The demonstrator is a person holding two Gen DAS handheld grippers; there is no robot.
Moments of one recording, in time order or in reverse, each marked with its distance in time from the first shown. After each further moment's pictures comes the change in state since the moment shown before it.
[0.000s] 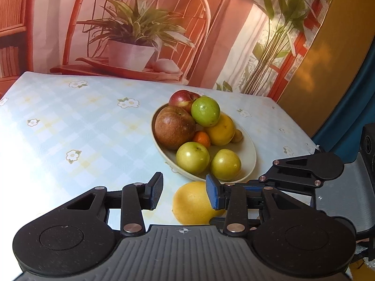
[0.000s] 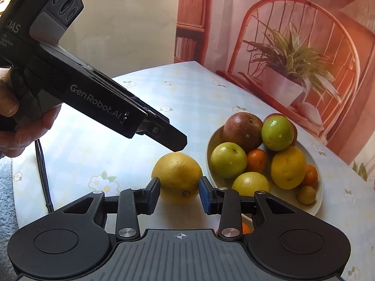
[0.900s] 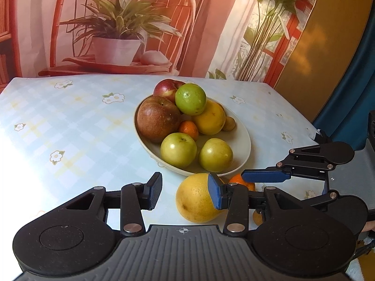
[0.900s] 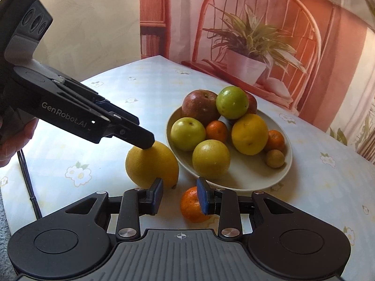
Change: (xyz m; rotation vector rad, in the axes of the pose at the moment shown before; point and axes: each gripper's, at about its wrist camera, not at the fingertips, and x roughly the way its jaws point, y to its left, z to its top) left arm 0.018 -0.023 -0.006 0.068 0.039 0.012; right arm -0.020 -0.026 -0.030 0.118 0.025 -0.078
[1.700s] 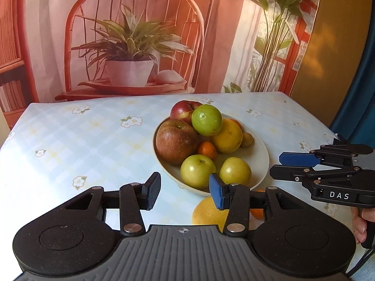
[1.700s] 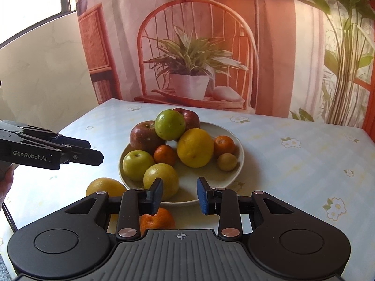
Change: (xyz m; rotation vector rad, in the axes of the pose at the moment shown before) left arm -0.009 -0.003 0.012 0.053 -0.066 0.114; right arm -0.021 -0.053 -0.015 0.313 -0.172 -0.111
